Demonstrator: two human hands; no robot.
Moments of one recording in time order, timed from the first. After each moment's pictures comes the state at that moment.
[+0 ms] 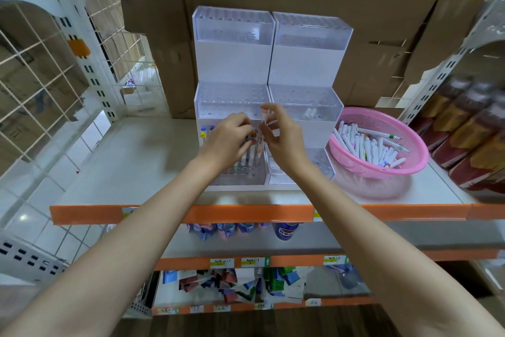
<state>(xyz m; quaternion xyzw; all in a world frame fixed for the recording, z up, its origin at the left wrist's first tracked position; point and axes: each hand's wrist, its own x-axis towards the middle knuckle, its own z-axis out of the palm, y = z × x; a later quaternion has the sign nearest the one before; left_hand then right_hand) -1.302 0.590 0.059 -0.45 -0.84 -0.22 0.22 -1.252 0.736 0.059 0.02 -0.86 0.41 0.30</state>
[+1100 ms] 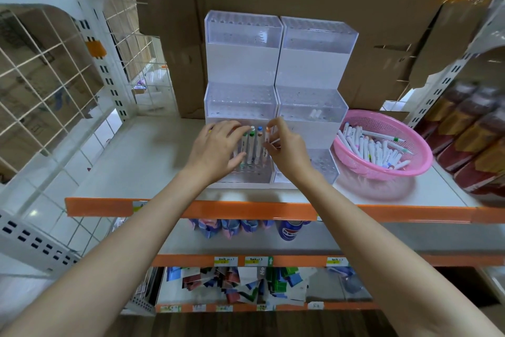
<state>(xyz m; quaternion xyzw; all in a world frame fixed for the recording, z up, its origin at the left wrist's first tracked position) -1.290 0.551 0.047 -0.39 -0.88 -0.11 0.25 -1.241 0.738 0.041 -0.01 -0.92 0.32 0.21</state>
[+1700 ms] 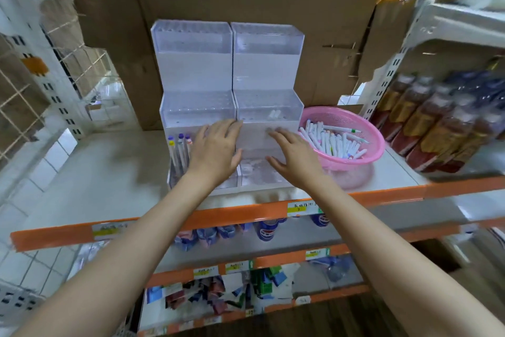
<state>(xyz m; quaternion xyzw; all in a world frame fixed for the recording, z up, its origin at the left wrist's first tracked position) -1.271 0.619 0.056 -0.38 -0.88 -0.13 0.25 -1.188 0.813 0.042 -0.03 -0.97 0.11 0.20</state>
